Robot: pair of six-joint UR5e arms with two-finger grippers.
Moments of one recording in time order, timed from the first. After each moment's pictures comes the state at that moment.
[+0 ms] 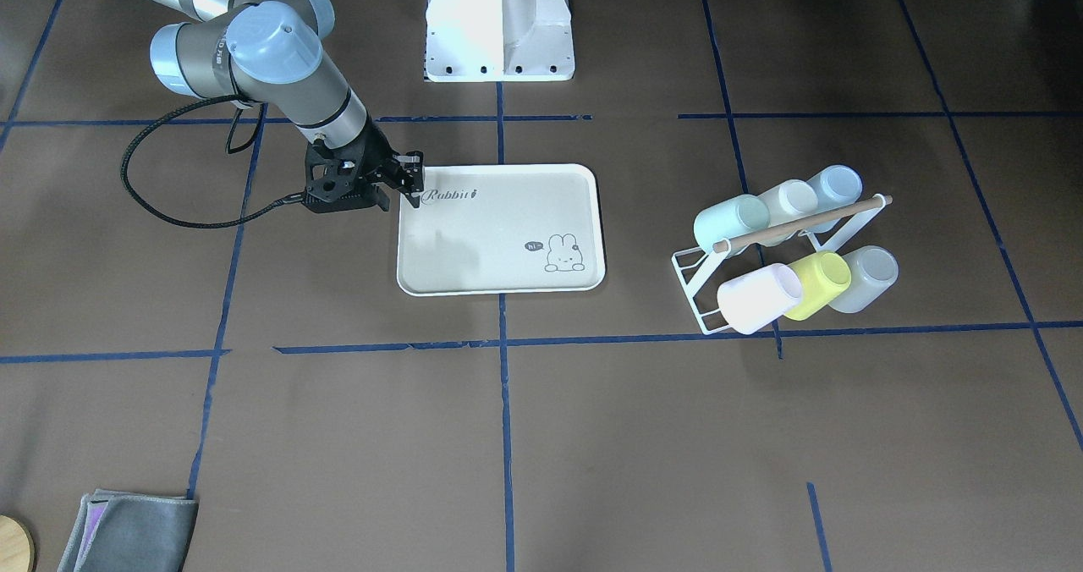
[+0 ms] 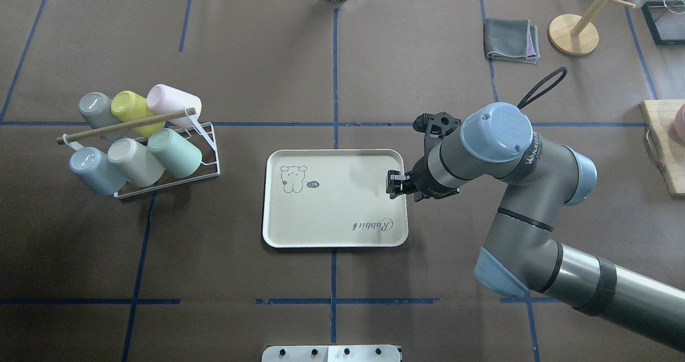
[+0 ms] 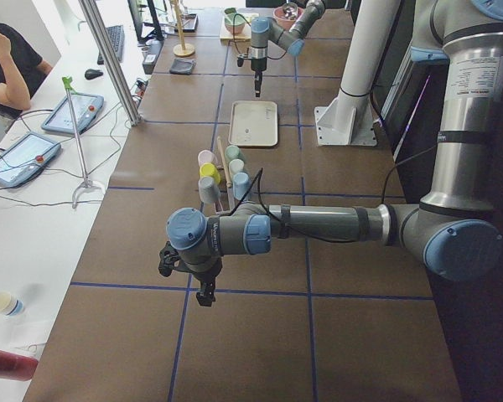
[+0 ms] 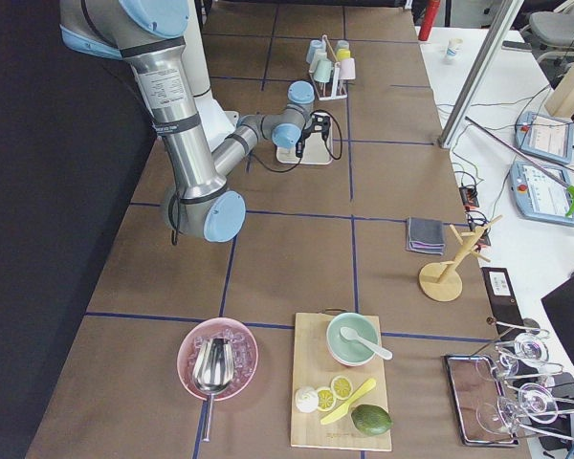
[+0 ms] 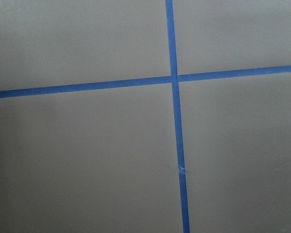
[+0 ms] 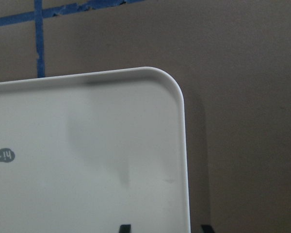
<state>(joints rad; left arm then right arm) -1.56 -1.61 -1.54 -1.49 -2.38 0.14 0.56 -1.15 1.76 -1.23 2.01 1.33</state>
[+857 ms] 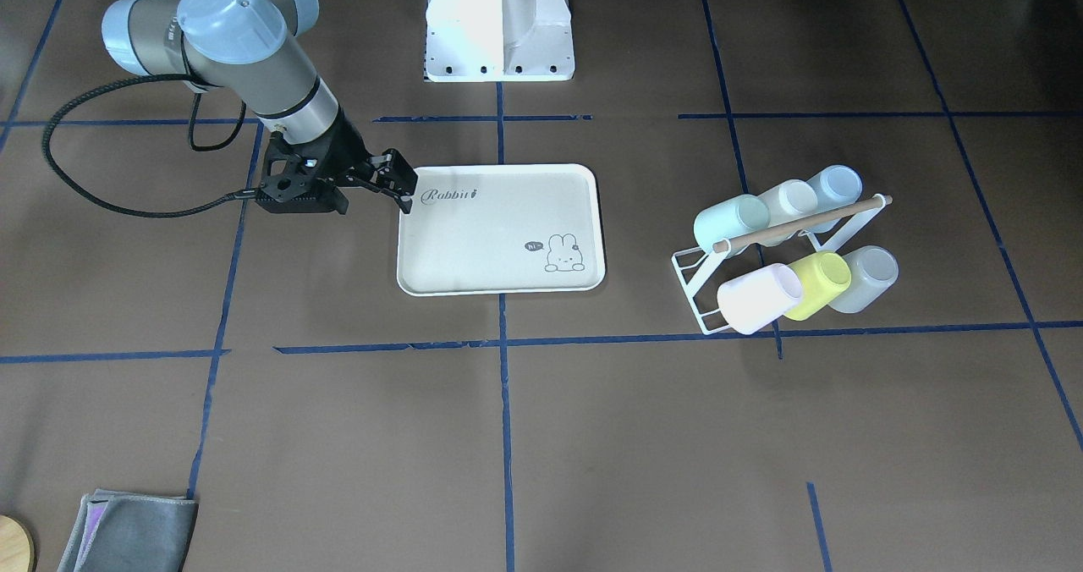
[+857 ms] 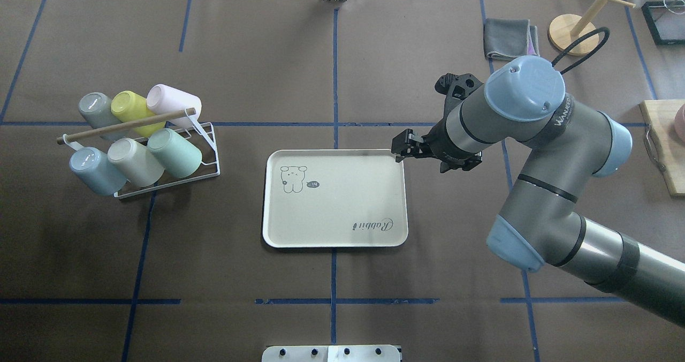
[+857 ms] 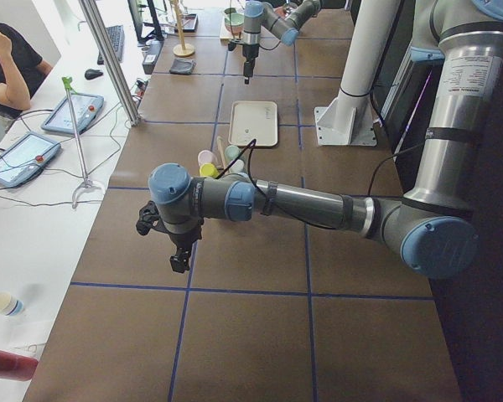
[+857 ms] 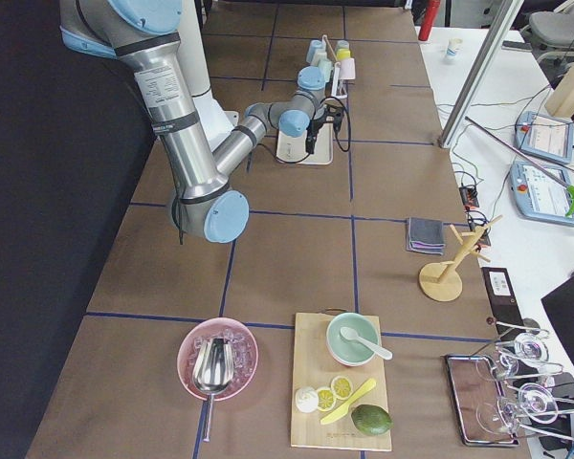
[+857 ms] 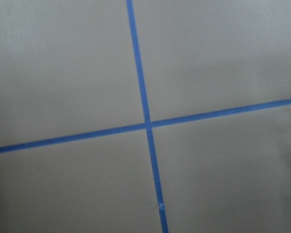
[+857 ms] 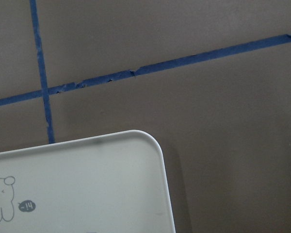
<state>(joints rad) -1.56 -1.70 -1.64 -1.48 -2.37 0.14 0.66 -1.14 1.84 -1.37 2.03 1.35</state>
